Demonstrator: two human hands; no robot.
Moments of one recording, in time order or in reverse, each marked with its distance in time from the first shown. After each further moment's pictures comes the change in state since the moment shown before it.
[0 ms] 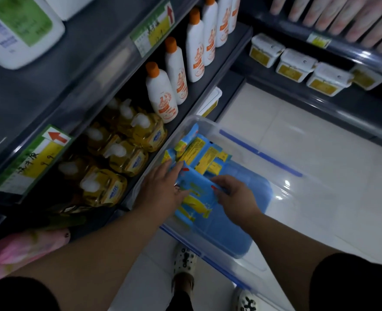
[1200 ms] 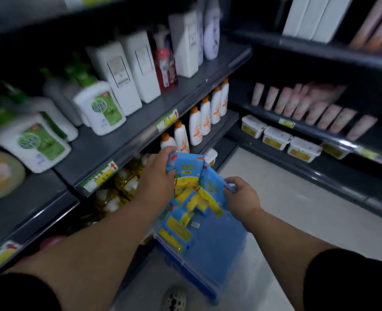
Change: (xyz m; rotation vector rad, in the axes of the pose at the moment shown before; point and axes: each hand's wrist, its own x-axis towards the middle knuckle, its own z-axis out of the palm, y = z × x) left_hand -0.095 0.129 -0.134 -0.392 0.599 -0.001; right_hand -0.078 -0.101 -0.119 -0.027 0.181 -0.095
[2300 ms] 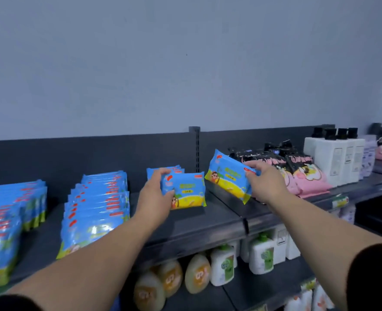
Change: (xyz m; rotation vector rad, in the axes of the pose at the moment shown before) left_hand -0.103 0.016 -0.499 -0.118 0.754 -0.045; right_hand -0.228 -0.502 0.049 0.093 -0.036 -0.921
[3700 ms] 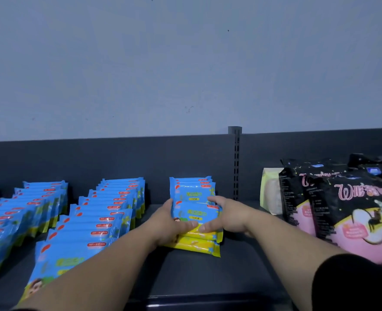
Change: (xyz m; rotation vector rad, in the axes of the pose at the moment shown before) left_hand 0.087 -0.076 0.041 0.140 -0.213 -0.471; right_hand 0.106 0.032 0.166 0.035 -1.012 -0.063
